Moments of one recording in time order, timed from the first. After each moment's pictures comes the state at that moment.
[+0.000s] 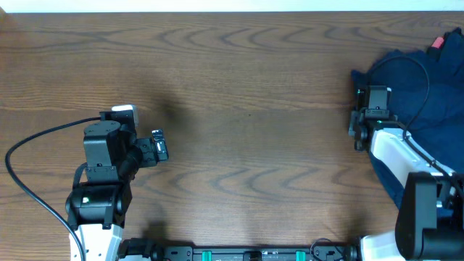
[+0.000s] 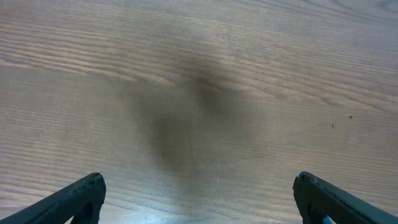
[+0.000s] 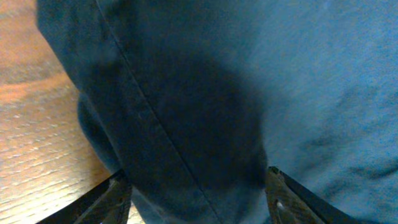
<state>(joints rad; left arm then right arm) 0.02 0.85 0.77 -0.68 0.04 -0.12 -0.02 1.65 0.82 -0.24 0.45 0.12</state>
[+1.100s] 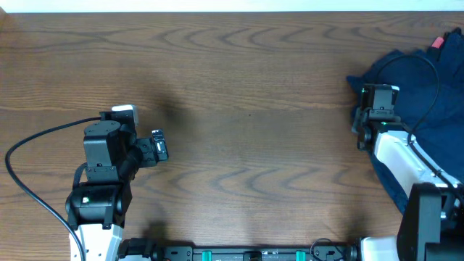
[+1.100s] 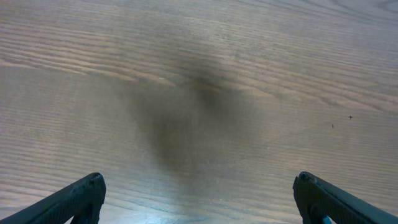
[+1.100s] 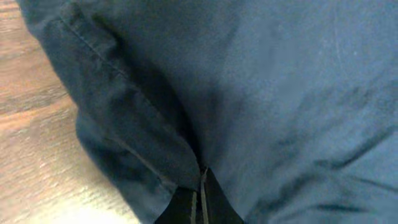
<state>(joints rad) 0.02 0.85 0.77 -0.68 0.04 -0.12 -0.03 1.57 0.82 -0.26 0.45 0.18</state>
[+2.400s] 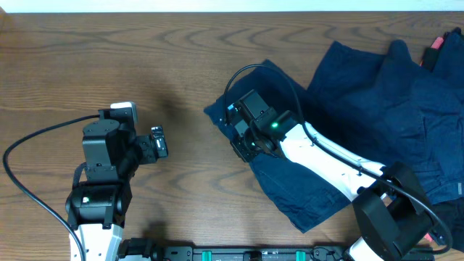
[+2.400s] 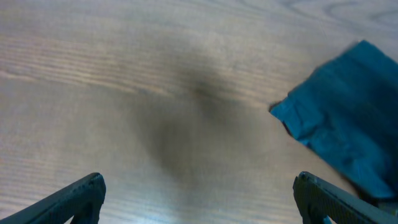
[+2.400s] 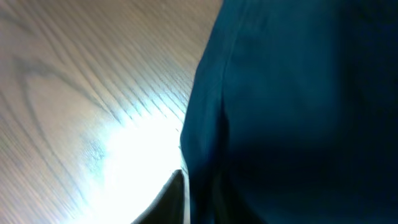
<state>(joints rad) 0.02 0.85 0.77 -0.63 0.04 -0.12 0.71 1.77 1.18 -0.59 -0.20 0.04</state>
